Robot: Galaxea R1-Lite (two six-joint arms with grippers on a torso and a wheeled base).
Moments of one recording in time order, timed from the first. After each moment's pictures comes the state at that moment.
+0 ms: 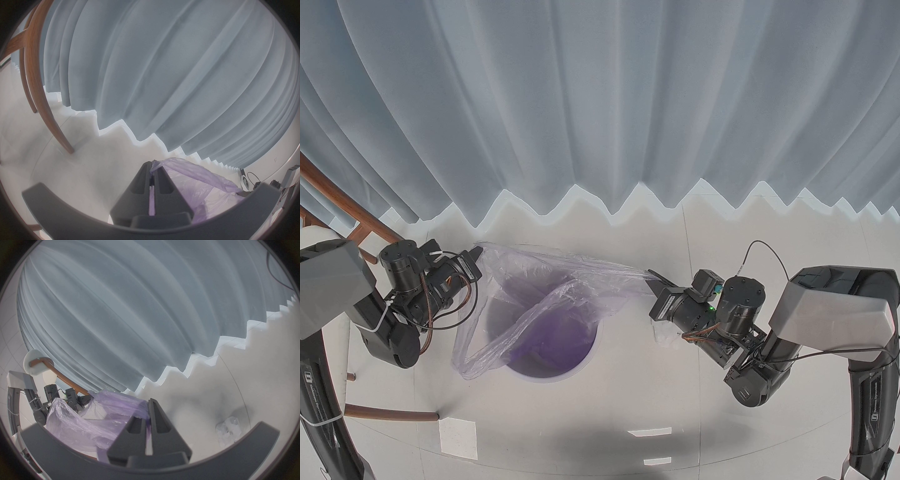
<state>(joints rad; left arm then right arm) -0.10 2.14 -0.74 -1.38 -0.18 -0.47 0.57 2.35 -0.83 -1.55 0.01 0.44</state>
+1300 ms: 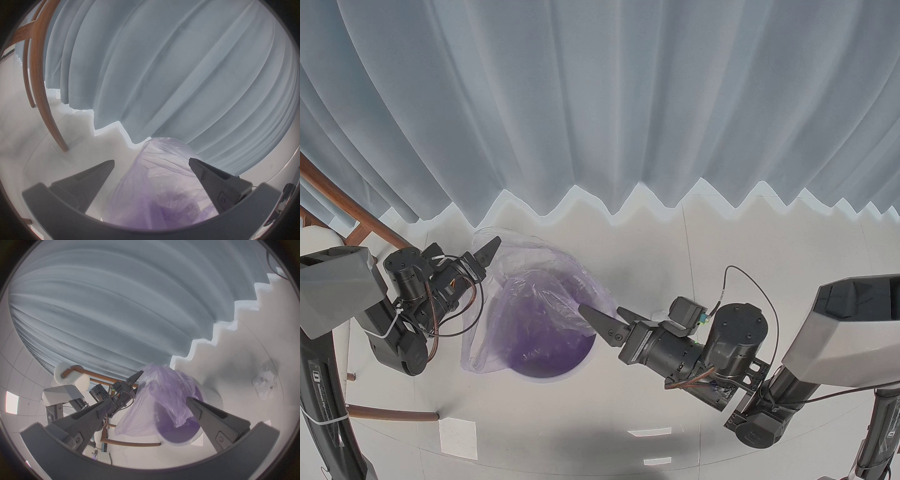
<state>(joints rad) -0.12 2.19 -0.72 -1.52 -0.16 -0.53 0.80 2.19 -0.65 -1.54 0.04 0.68</state>
